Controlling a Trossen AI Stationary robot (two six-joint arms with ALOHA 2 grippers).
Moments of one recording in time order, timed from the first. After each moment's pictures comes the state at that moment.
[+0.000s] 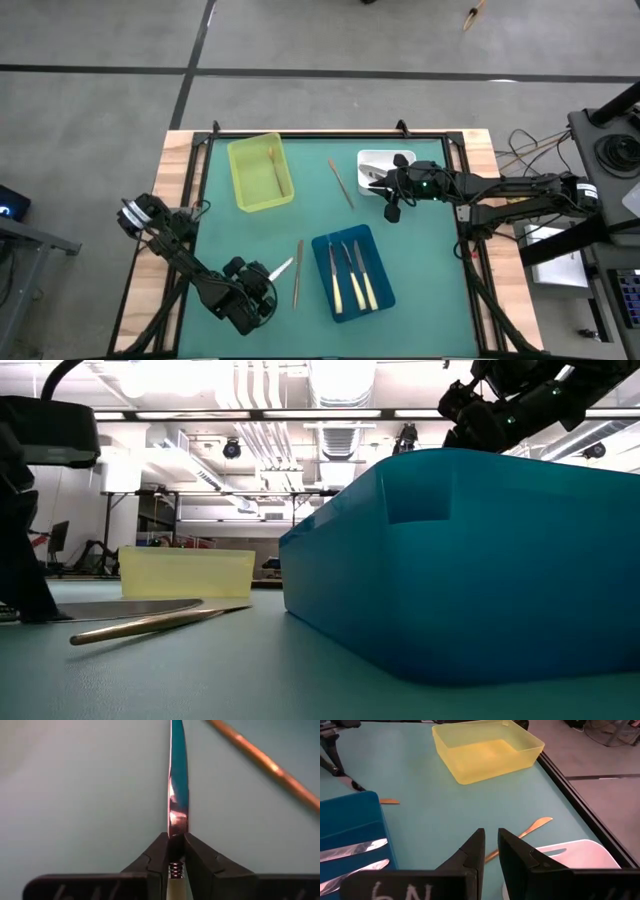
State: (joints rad) left arm -0.81 1.81 0.94 -0.64 -0.53 -1.56; right arm -0.22 1.05 0.57 0.03 0.03 -0.09
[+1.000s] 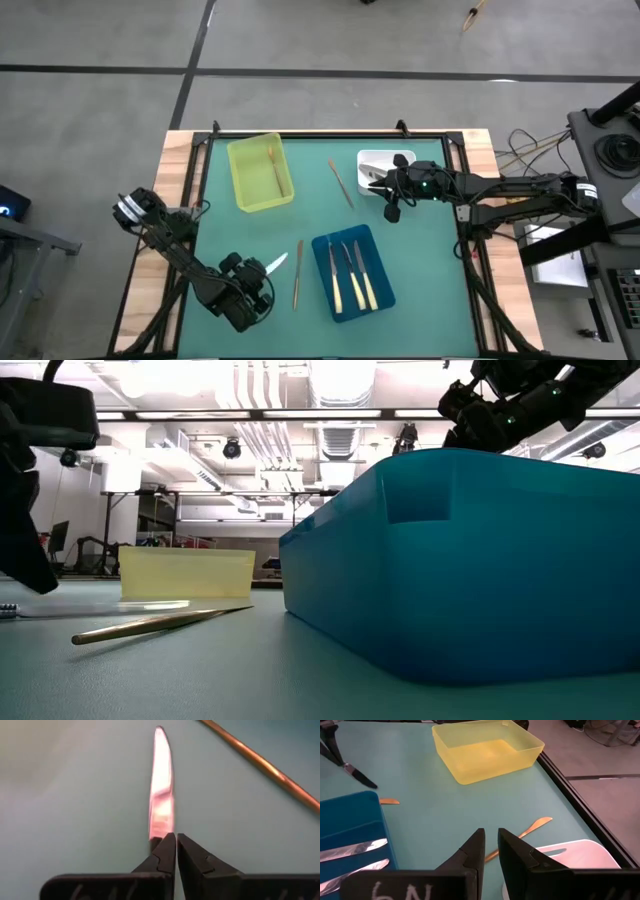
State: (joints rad) left arm -0.81 1.73 0.94 -0.72 -0.55 -1.54; right arm -0.22 1.05 0.57 0.03 0.03 -0.09
